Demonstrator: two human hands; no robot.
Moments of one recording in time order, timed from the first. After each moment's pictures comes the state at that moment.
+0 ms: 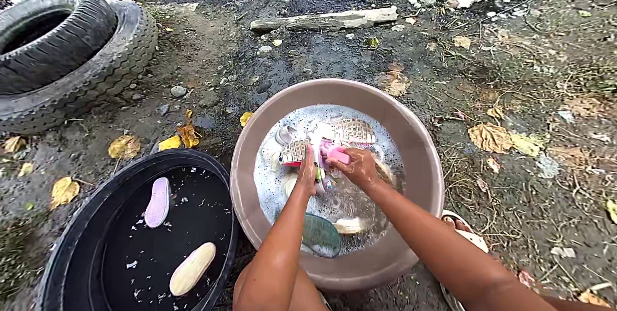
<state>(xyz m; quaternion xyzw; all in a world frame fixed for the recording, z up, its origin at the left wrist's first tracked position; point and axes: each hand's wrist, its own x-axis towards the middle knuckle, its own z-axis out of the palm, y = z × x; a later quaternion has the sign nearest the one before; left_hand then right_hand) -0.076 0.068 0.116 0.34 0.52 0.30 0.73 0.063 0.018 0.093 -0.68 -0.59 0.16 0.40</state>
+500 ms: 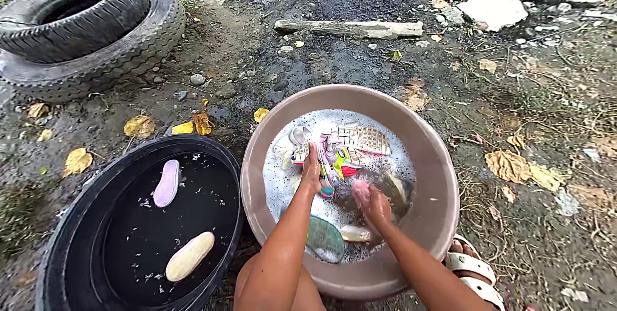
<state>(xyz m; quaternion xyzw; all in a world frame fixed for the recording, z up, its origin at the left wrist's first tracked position) -0.086 0.089 0.101 0.31 0.50 0.40 0.71 0.064 -0.028 0.035 -0.82 -0.43 0.35 0.17</state>
